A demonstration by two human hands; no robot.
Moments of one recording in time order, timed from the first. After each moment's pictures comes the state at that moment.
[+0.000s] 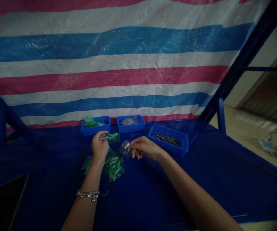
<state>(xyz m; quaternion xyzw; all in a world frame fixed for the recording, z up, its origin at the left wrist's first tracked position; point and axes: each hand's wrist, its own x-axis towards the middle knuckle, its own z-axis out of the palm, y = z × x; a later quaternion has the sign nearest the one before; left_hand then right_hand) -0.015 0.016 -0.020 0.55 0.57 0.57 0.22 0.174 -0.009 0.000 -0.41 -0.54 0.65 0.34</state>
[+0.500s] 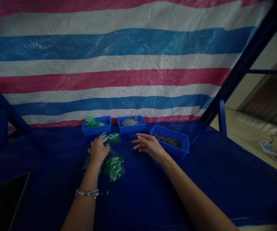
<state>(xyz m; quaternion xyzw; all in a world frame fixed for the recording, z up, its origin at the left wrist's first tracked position) -0.027 0.014 -0.019 0.62 0.73 0.28 0.08 0.184 -0.012 -0.015 -0.43 -0.43 0.62 0.49</state>
